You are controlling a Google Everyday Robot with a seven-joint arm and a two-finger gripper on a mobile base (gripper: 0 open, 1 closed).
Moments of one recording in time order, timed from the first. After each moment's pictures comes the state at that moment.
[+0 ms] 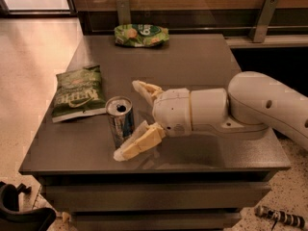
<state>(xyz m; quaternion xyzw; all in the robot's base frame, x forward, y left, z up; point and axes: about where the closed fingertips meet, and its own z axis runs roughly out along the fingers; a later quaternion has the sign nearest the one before) 0.443 0.061 0.884 -0.54 0.57 0.38 0.49</state>
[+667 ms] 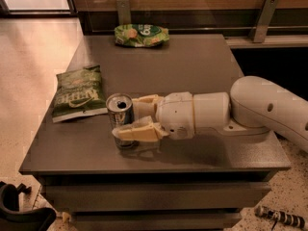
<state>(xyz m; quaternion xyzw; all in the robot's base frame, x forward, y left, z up) 0.441 0.056 0.876 -0.53 0.57 0.39 0.48</state>
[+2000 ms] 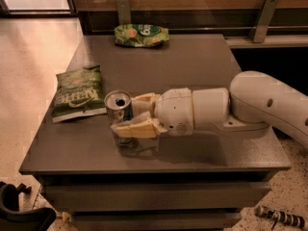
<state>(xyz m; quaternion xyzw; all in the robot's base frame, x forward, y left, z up) 0.442 0.059 0.883 -0.54 0.57 0.40 0.48</state>
